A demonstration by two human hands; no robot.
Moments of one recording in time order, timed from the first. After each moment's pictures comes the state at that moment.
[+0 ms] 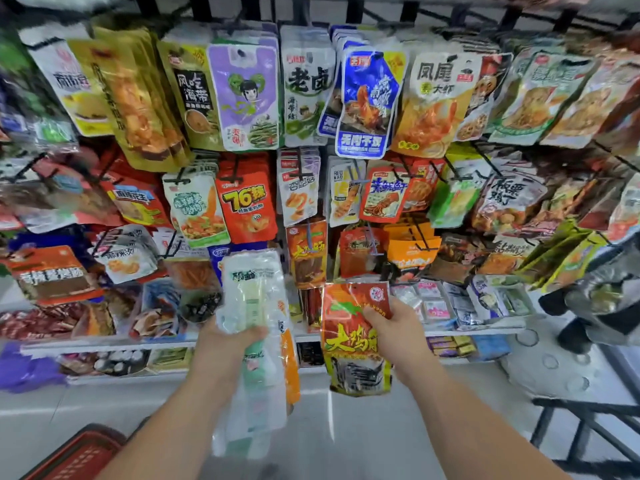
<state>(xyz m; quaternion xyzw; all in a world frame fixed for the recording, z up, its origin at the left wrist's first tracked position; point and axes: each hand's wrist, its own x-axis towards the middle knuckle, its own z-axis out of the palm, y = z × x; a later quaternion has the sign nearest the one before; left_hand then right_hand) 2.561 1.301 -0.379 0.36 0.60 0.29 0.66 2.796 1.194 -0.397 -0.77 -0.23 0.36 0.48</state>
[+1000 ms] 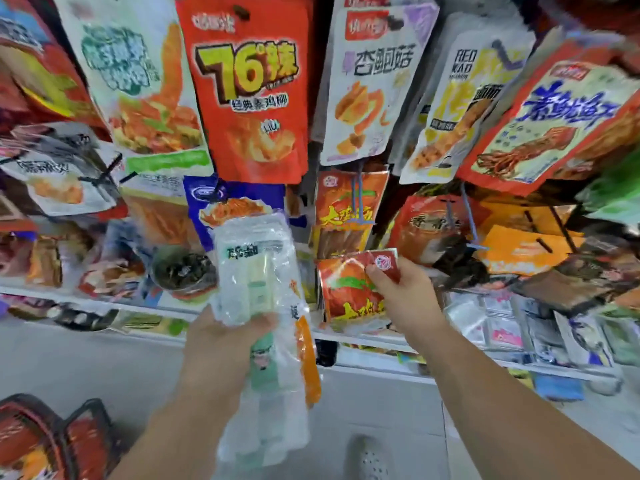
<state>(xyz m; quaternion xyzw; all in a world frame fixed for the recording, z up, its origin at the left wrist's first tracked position) 2.608 1.373 -0.549 0.29 0.63 0.35 0.63 2.854 1.357 -0.583 -0.75 -0.37 0.35 0.42</state>
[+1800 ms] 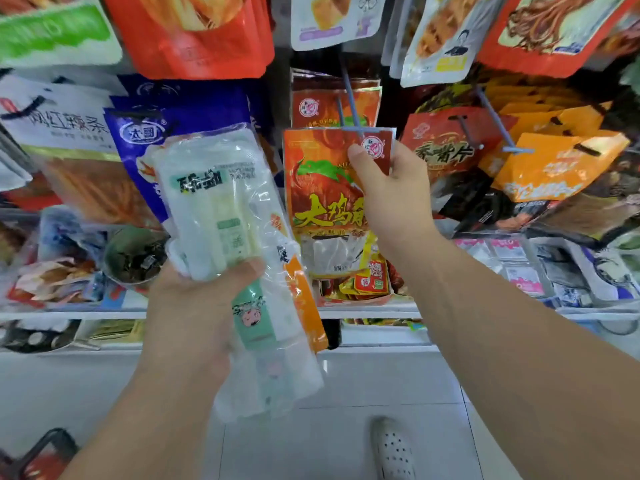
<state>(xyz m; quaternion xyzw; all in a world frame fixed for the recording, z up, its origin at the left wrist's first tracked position) 2.615 1.393 -0.597 0.33 0.53 0.45 0.63 2.829 1.413 -0.597 -0.65 -0.36 0.25 0.62</state>
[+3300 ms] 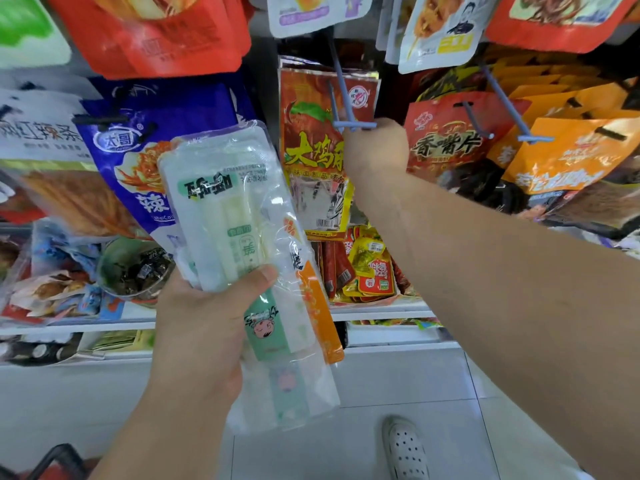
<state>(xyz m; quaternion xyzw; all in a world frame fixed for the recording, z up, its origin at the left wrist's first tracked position) 2.631 1.395 -0.601 0.35 0.52 0.43 0.65 2.853 1.494 -0.622 -0.79 -0.22 0.21 0.54</state>
